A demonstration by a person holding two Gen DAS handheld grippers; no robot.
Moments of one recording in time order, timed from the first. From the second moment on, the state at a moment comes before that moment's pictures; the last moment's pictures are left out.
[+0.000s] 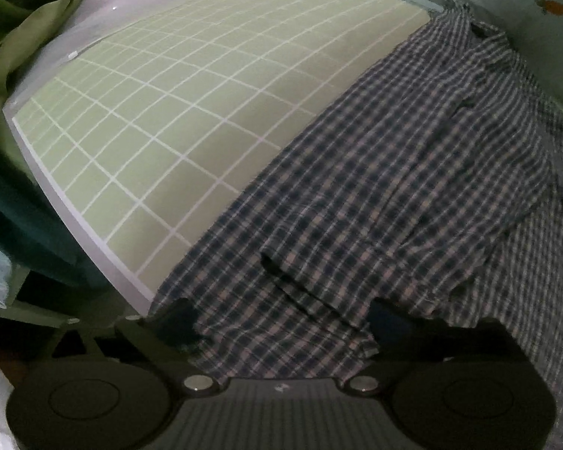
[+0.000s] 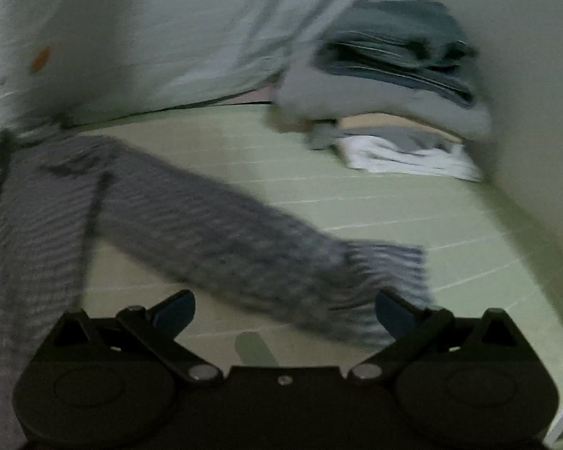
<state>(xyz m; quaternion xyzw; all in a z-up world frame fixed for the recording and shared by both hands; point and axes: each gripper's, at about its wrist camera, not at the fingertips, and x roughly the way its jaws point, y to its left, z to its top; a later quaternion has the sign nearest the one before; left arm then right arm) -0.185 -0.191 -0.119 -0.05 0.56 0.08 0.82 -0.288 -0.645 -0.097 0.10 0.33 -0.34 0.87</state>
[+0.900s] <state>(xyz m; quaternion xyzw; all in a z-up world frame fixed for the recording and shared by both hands) -0.186 -0.167 -0.118 -0.03 0.56 0.06 0.83 -0.280 -0.690 -0.116 0.16 0.37 -0.34 0.85</state>
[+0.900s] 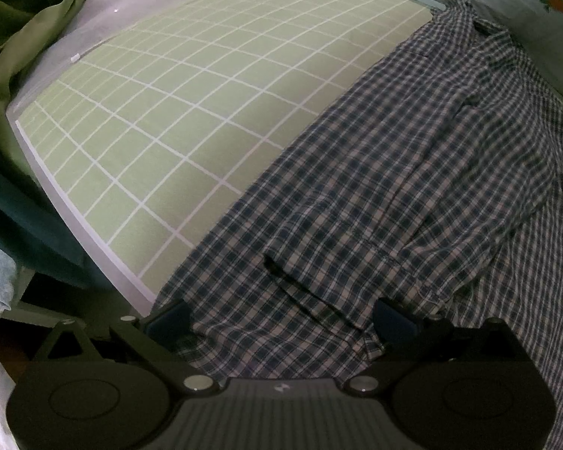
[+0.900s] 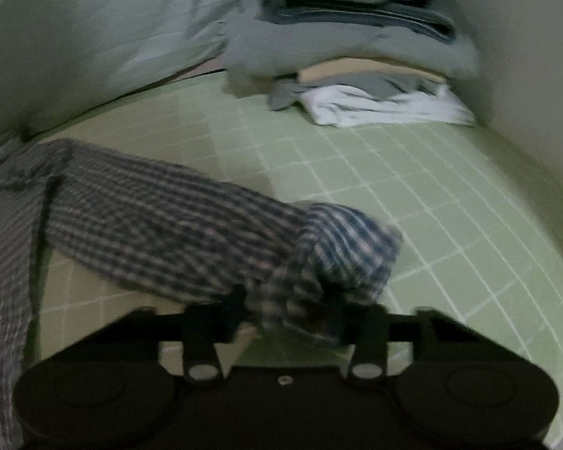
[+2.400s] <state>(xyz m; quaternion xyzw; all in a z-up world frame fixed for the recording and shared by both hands) -0.065 -0.076 -0.060 -0.04 0.51 -0.15 0.85 -0.140 -0.362 -0.048 0.14 0.33 -0.16 0.92</state>
